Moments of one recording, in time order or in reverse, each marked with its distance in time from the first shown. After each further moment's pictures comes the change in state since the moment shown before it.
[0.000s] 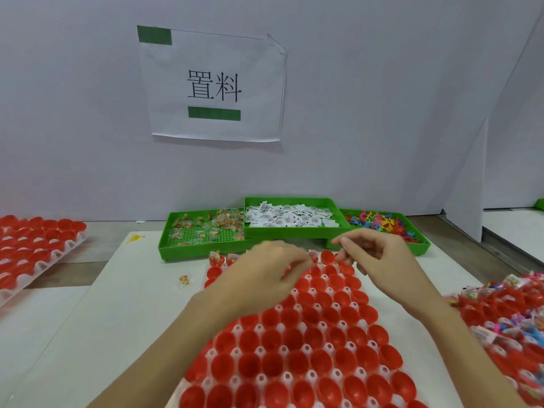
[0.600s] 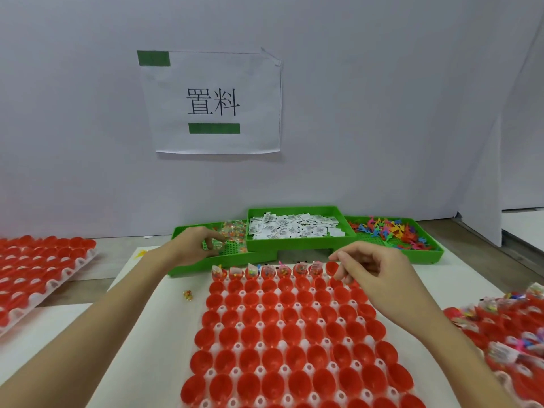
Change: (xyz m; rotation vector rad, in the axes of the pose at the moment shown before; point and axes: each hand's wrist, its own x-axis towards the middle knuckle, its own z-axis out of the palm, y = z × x) left_hand 0.004 -0.186 -0.039 0.227 -0.170 -0.536; right_hand -0.005 -0.004 0.008 -0.062 0.041 -0.038
